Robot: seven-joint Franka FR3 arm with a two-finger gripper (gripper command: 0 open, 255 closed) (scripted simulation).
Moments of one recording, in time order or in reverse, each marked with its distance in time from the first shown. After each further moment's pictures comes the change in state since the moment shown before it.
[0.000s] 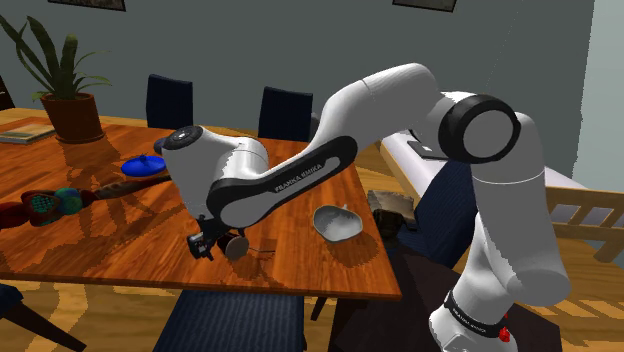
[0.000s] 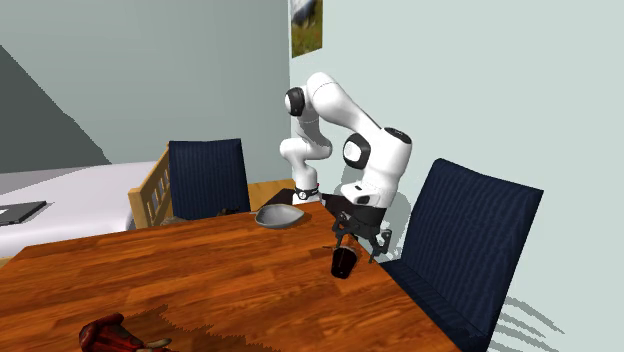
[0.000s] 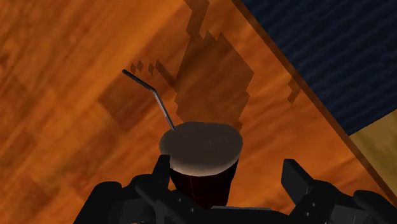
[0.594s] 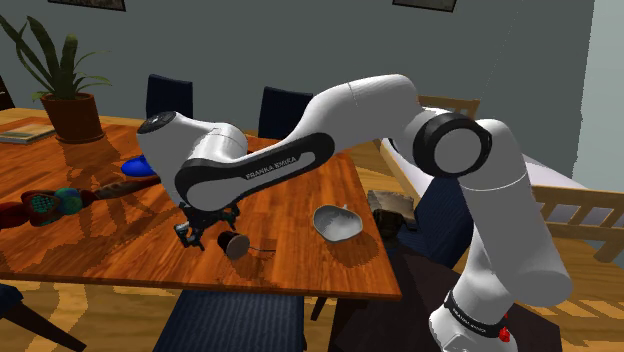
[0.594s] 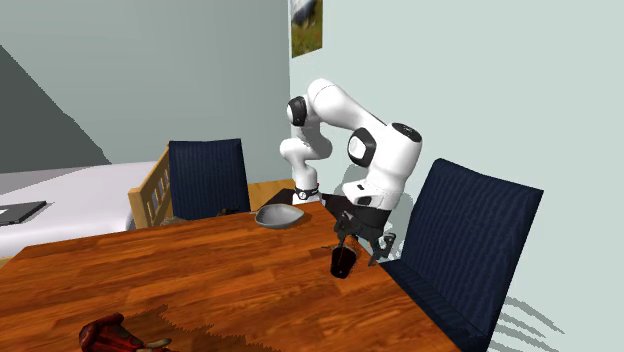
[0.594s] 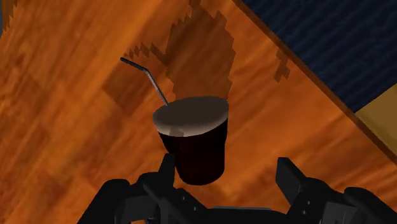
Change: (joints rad) arm 0.038 0.134 -0.024 0.273 0.021 -0.197 0.026
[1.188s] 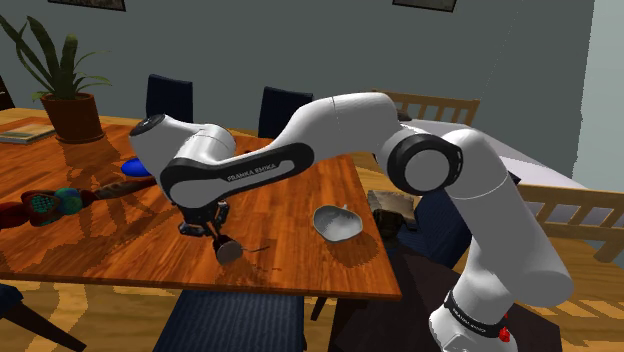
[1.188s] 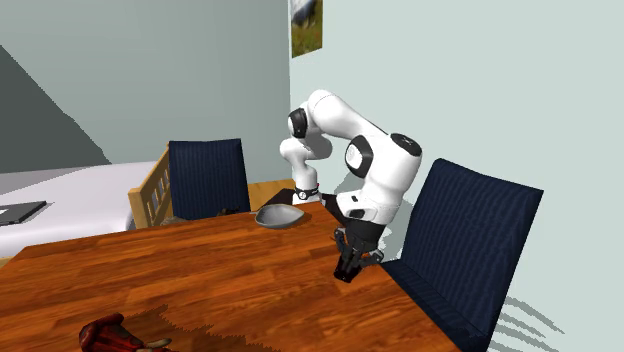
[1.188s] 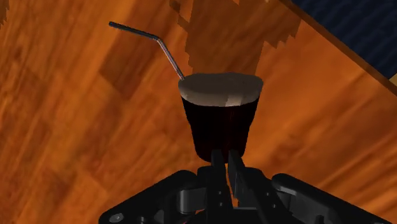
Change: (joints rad) arm 0.020 0.149 -0.035 0.223 -0.009 -0.114 0.018
